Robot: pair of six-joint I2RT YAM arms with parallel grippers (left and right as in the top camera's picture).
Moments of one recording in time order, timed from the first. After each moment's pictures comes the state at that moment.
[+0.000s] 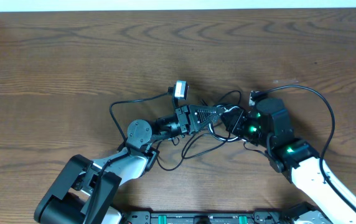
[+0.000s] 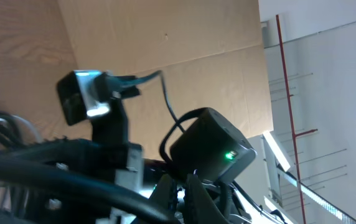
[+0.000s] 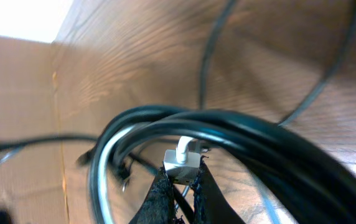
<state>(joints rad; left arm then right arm) -0.52 1.59 0.44 1.49 0.79 -1.63 0.42 1.16 0.59 -0.10 -0.34 0.94</state>
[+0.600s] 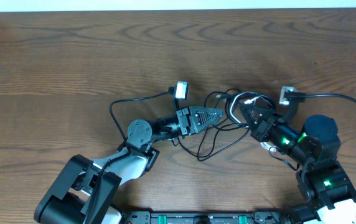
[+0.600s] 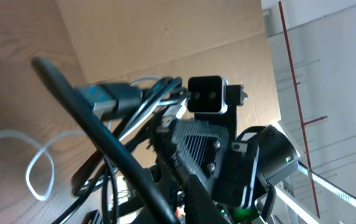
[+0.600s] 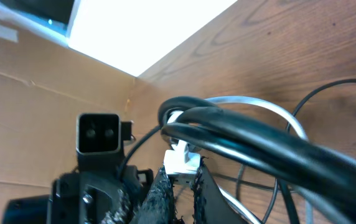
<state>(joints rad) -0.52 1.59 0.44 1.48 0.82 -1.57 0.26 0.76 0.59 -0.12 -0.47 0.85</state>
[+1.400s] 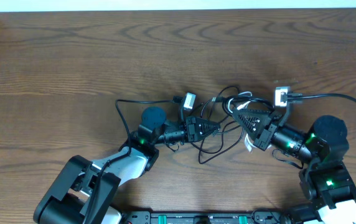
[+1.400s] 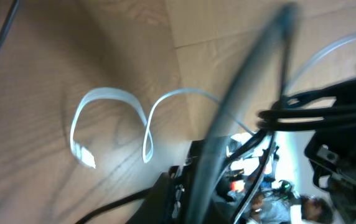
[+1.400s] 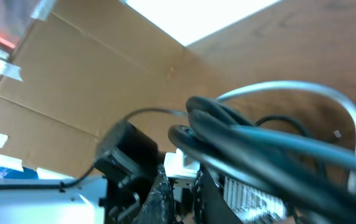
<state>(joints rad) -0.52 1.58 0.45 0.94 0.88 -1.14 0.22 0.76 0.59 -0.07 -0.77 0.74</state>
